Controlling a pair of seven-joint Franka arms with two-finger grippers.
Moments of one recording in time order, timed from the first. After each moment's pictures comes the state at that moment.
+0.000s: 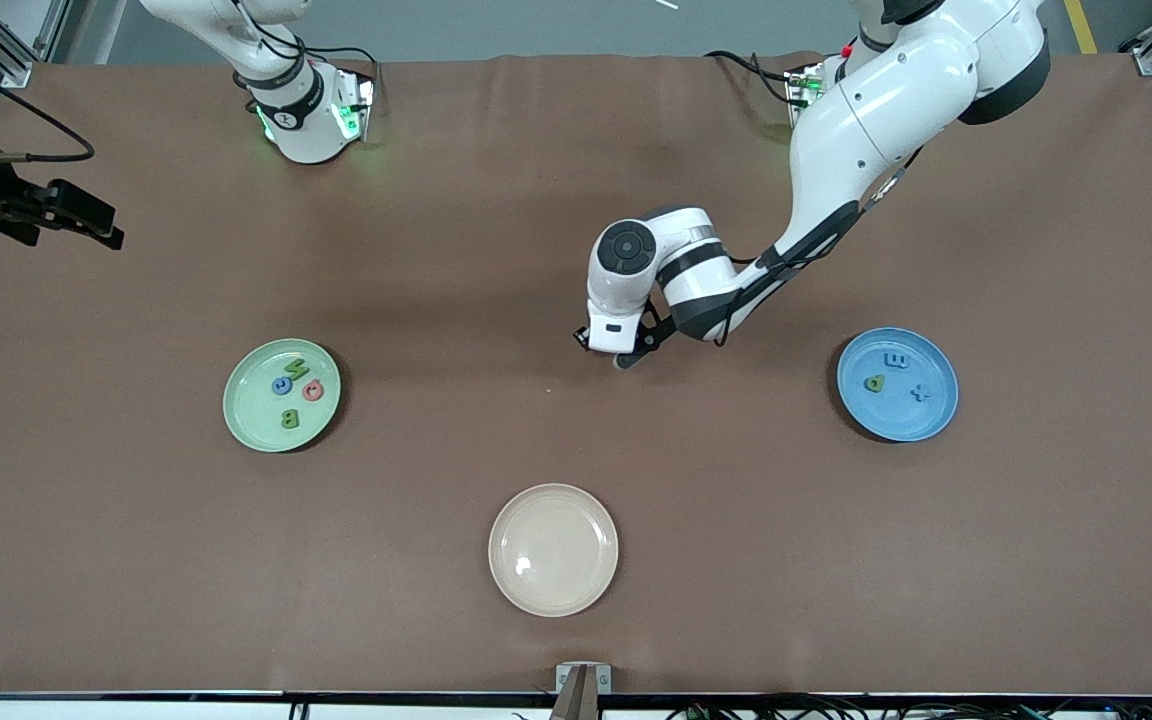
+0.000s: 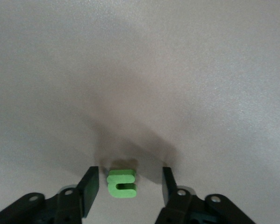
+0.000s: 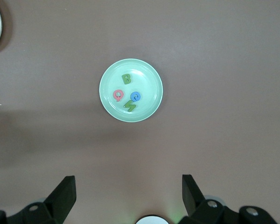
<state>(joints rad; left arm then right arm) -0.12 0.88 -0.78 -1.76 0.65 2.31 -1.85 -0.01 -0.08 0.00 -1.64 0.02 1.48 0.07</state>
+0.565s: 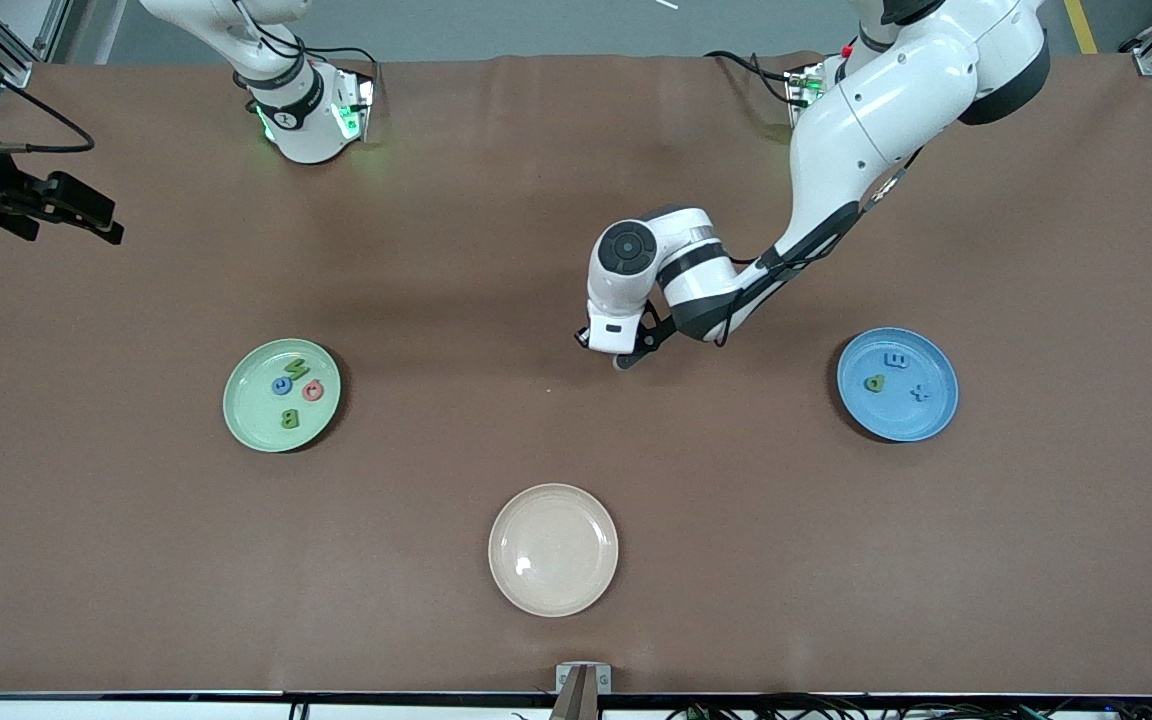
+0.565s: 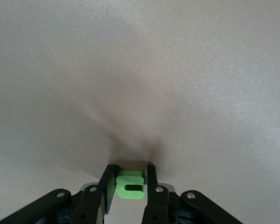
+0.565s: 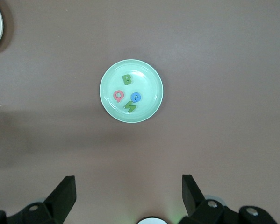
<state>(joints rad) -0.12 0.88 -0.78 -1.76 0.65 2.31 -1.85 -0.01 -0.10 0.01 -1.67 0.02 1.50 0.07</state>
